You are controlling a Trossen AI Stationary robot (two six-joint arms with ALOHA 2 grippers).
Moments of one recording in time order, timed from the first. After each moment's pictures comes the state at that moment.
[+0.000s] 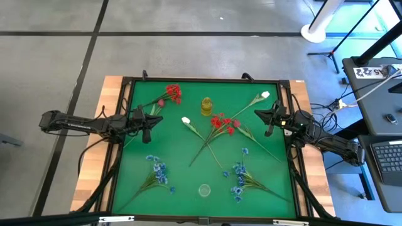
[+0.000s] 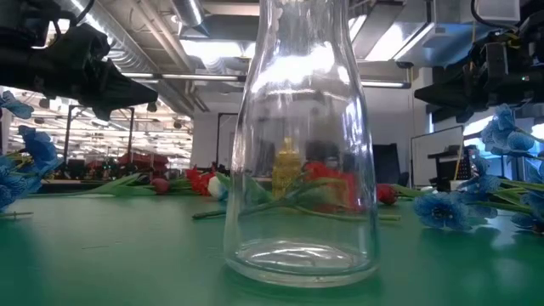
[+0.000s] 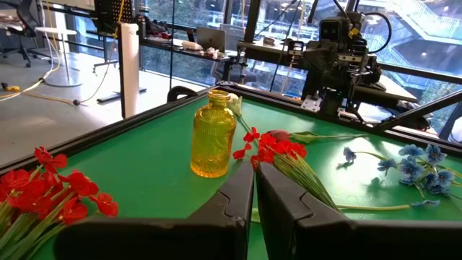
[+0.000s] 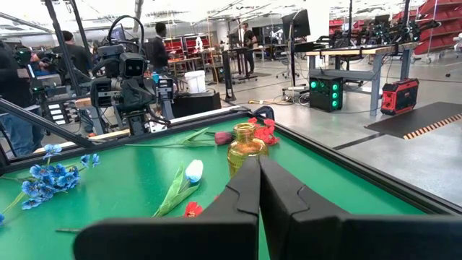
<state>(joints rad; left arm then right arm) -0.03 0.34 0.01 0.24 -0.44 -0.20 -0.37 0.00 0.01 0.04 -0.03 0.11</state>
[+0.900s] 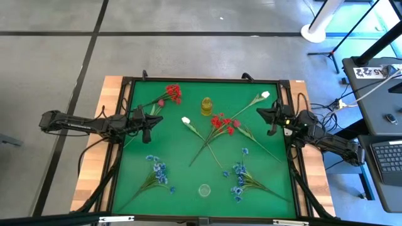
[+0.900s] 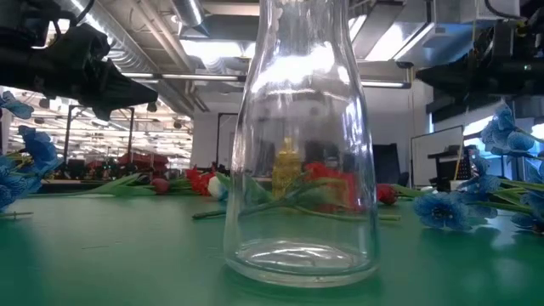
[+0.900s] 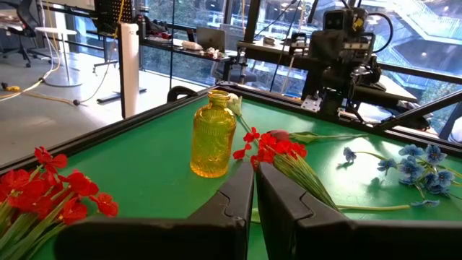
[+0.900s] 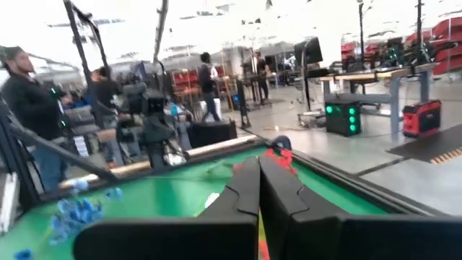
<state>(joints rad) -0.03 0.34 0.01 0.24 -0.44 -0.20 -0.37 0.00 0.02 0.20 -0.07 0.18</state>
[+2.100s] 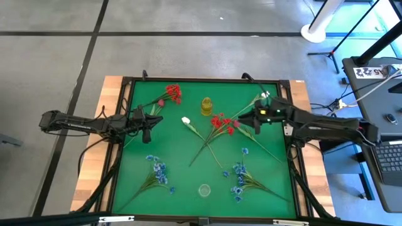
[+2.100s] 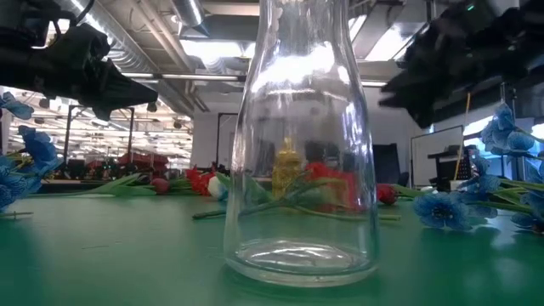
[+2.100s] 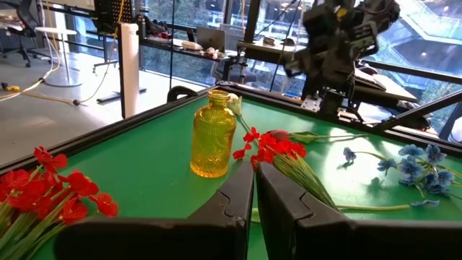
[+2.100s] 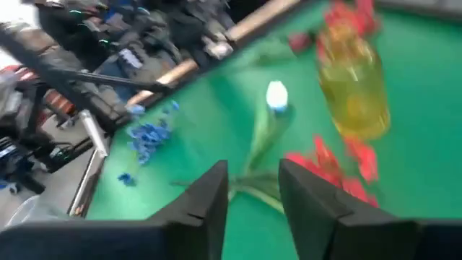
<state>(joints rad) -0.03 0.34 0.01 0.24 -0.44 -0.20 -0.37 0.82 0.35 0.14 -0.33 0.48</state>
